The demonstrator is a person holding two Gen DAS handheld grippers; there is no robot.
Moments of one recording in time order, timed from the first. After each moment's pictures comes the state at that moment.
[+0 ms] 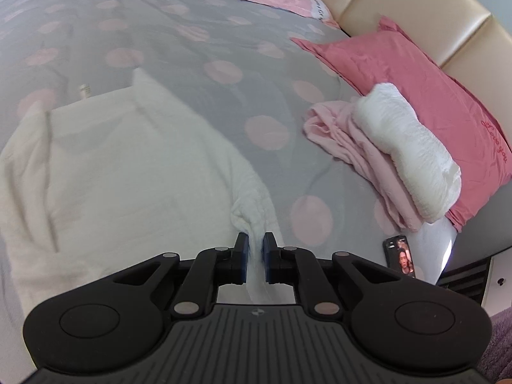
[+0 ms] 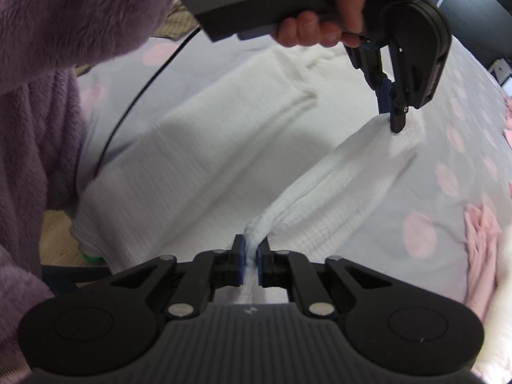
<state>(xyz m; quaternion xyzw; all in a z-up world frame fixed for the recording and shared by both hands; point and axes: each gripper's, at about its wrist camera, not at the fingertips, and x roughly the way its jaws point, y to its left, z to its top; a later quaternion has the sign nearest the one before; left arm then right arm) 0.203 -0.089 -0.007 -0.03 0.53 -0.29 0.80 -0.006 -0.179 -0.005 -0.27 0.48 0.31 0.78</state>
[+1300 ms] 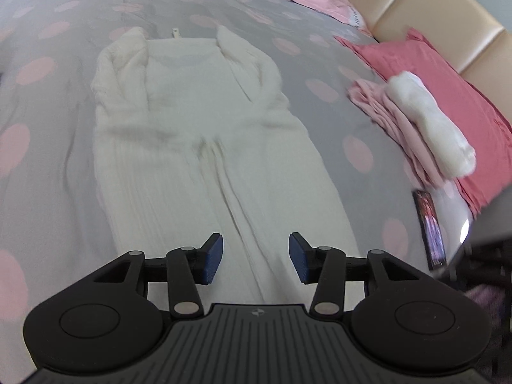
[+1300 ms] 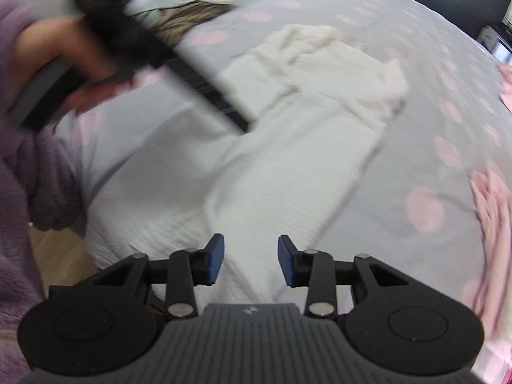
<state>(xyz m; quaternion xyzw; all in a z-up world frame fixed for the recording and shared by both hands) 0.085 0.000 -0.041 -0.05 0.53 -0.25 0.81 -0.004 -0.226 -0.010 -0.18 0.49 0.30 0.80</state>
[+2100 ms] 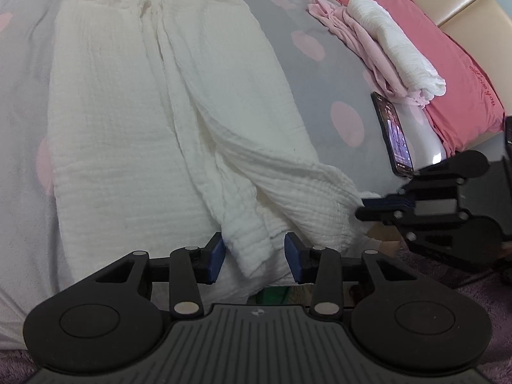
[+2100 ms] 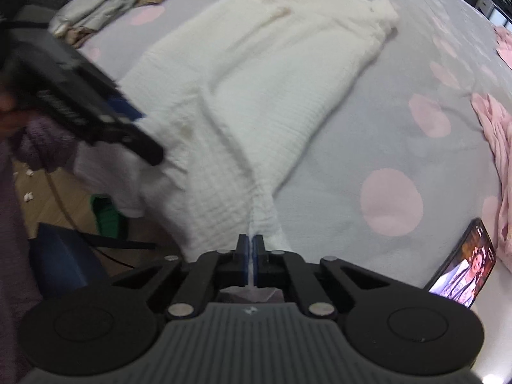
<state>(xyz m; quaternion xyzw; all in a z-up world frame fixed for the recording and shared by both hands) -0.011 -0.026 -0.071 -0.08 0.58 -0.28 0.76 -0.062 -0.261 -0.045 -0.19 0.52 0.30 0.78</state>
